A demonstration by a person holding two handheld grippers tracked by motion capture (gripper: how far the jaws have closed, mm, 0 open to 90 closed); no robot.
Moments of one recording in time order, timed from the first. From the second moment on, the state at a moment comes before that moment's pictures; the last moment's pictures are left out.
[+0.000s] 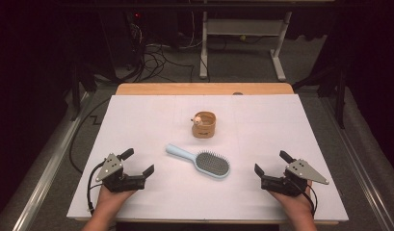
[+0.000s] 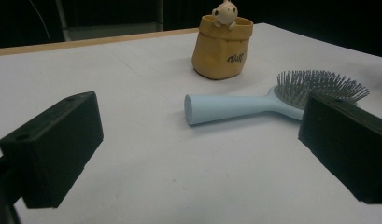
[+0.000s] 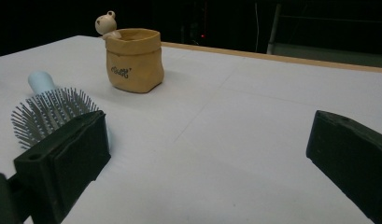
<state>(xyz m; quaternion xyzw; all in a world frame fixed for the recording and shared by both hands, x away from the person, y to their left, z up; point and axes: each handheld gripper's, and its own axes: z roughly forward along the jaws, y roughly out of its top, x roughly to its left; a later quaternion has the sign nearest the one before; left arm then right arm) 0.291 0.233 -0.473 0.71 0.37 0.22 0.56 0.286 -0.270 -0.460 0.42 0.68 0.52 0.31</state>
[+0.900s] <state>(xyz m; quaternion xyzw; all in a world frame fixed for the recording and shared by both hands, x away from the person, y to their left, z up) 0.291 0.231 -0.474 0.72 0.35 0.21 0.56 0.285 -0.267 -0.456 0.41 0.69 0.50 0.31</state>
